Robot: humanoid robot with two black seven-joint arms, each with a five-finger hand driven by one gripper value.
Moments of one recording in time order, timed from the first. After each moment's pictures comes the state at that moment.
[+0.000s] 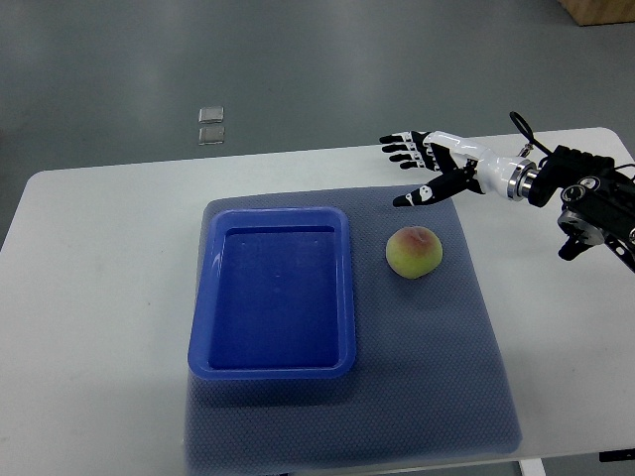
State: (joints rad) left arm 0.04 0.00 -0.04 -0.13 0.01 -0.02 0.14; right arm 0.84 -0.42 0.53 0.85 -0.96 0.37 0.30
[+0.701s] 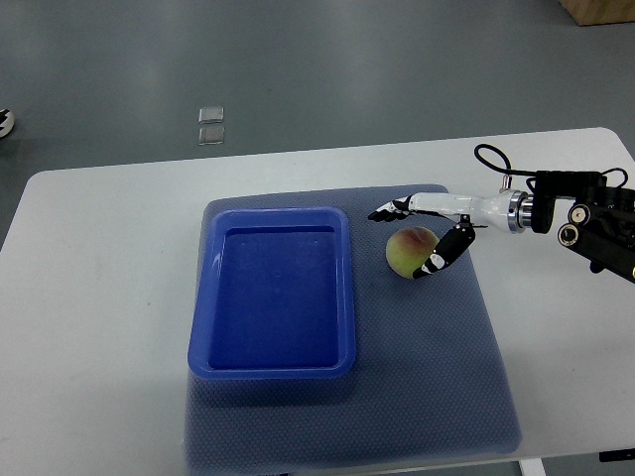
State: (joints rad) left arm 0.04 0.00 -0.04 -0.13 0.01 -0.02 0.14; right arm 0.88 -0.49 0.33 0.94 -1.33 0.33 0.43
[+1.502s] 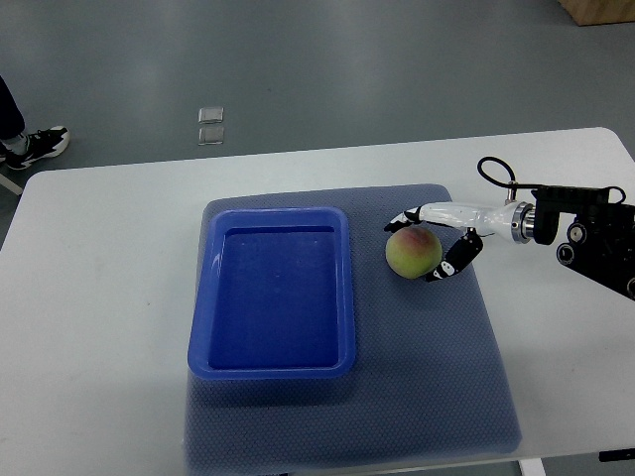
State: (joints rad) left arm 0.04 0.00 -0.04 -0.13 0.01 -0.02 0.14; right arm 0.88 -0.49 0.23 0.89 -1.39 0.20 0.43
